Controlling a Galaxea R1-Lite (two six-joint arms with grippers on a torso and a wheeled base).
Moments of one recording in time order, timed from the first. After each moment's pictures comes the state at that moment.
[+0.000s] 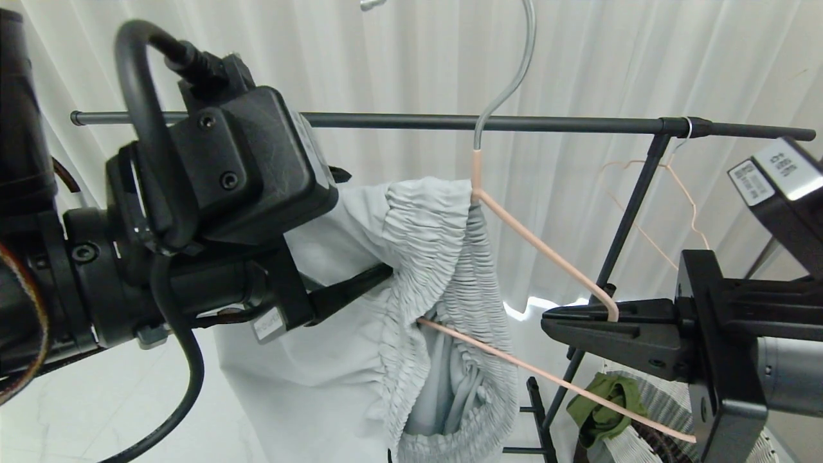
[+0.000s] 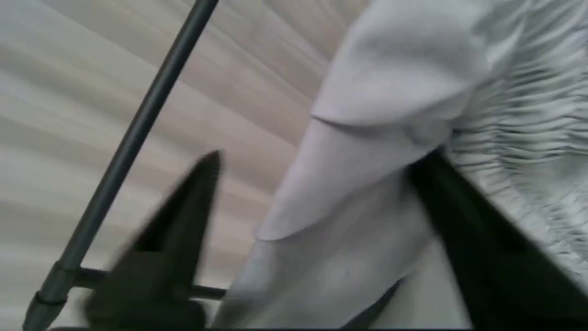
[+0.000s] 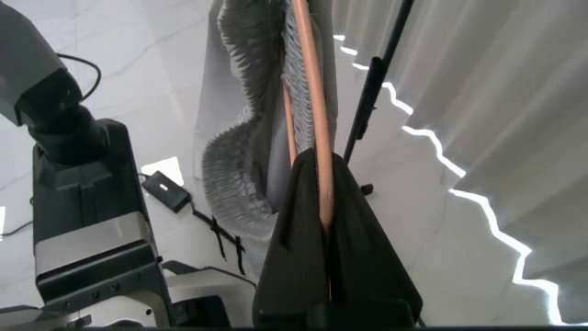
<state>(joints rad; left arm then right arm) -0.77 1.31 -1.03 -0.05 0.04 0.85 0.99 1.27 -0.88 -0.17 0.21 -0.11</state>
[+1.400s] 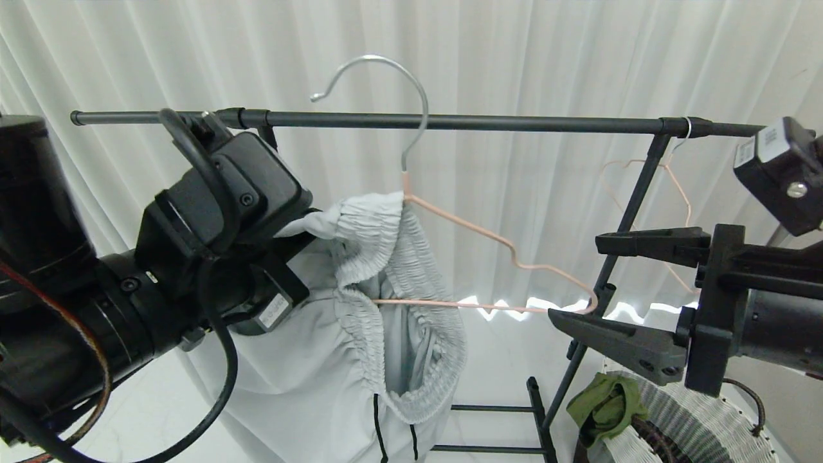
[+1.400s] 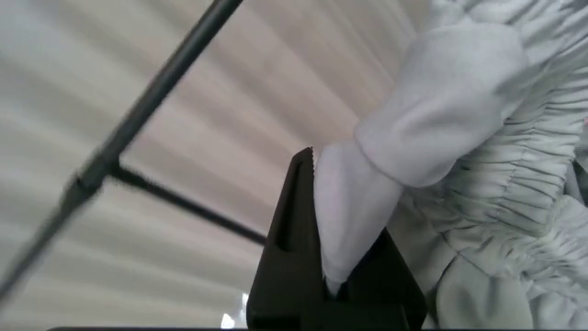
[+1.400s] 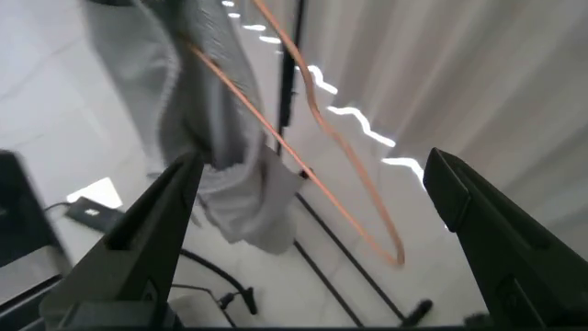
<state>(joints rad) -0.70 1.31 -0.79 -0.41 0.27 0.72 0.91 1.25 -0.87 -0.17 0.00 -0.10</state>
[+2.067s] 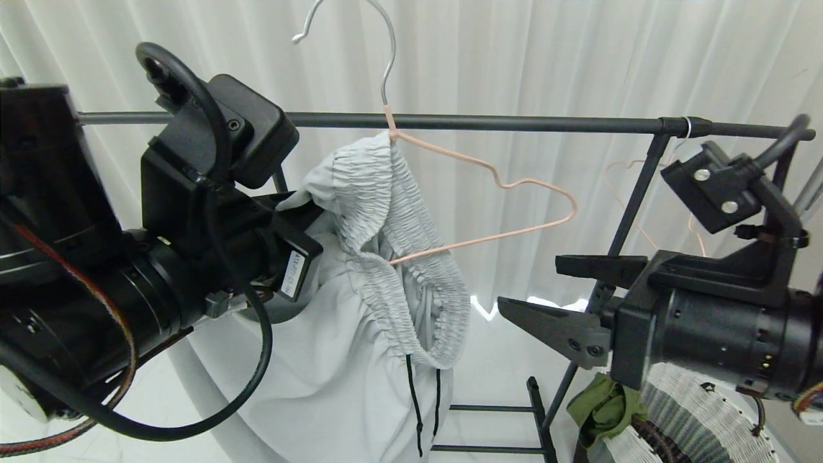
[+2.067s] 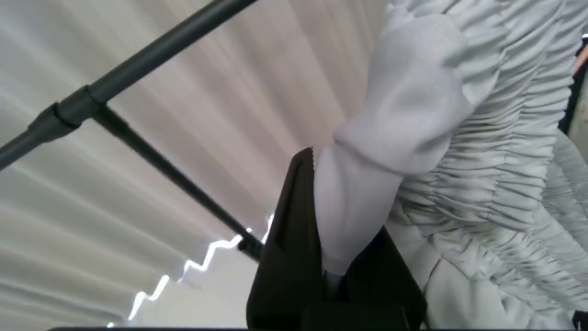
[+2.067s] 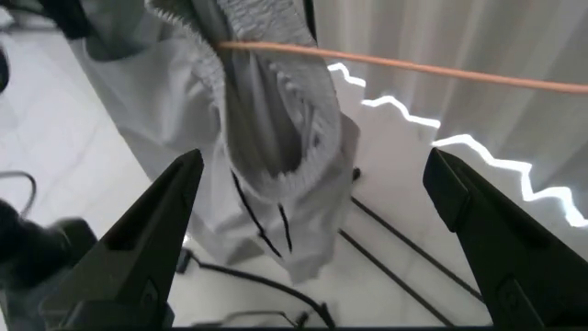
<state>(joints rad) -0.73 1.36 -0.86 -0.41 0.38 0.48 0.99 1.37 -0.84 -0.36 -0.06 0.19</state>
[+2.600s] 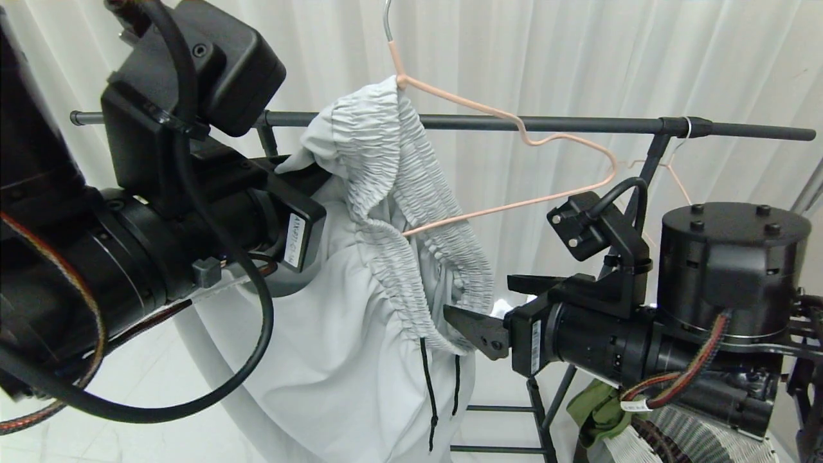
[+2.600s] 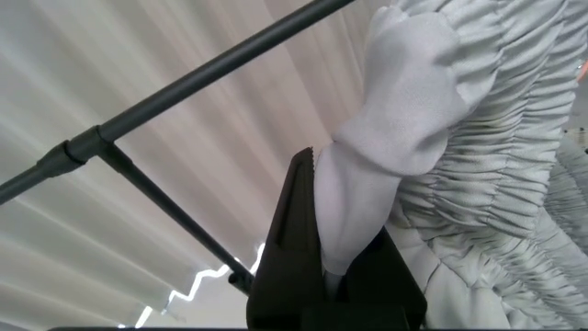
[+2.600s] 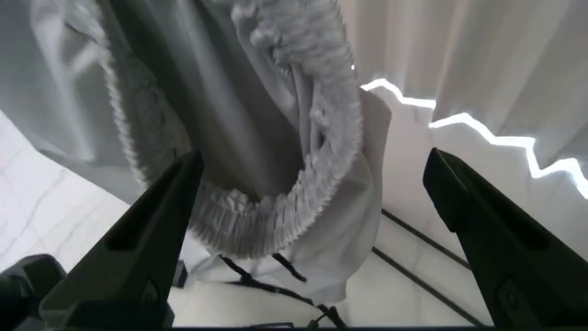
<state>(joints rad) -0.77 1.35 -0.94 -0.41 0.38 0.48 0.99 1.59 -0.83 -0.53 -0.14 0.25</state>
